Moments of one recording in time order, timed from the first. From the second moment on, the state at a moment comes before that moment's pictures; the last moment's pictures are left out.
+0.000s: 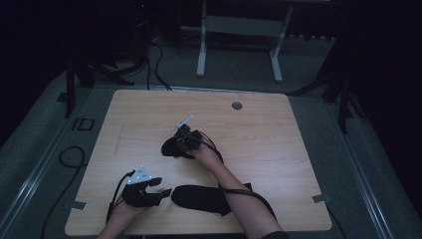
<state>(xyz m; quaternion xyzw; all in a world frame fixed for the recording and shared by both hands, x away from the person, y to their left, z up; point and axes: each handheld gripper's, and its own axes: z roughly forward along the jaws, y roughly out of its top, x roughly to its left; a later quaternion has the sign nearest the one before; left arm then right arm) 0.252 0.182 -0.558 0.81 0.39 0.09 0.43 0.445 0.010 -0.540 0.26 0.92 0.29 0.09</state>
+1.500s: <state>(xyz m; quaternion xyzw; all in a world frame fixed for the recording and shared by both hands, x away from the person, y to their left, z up) 0.318 0.133 -0.544 0.81 0.38 0.10 0.43 0.389 -0.121 -0.527 0.27 0.90 0.33 0.10</state>
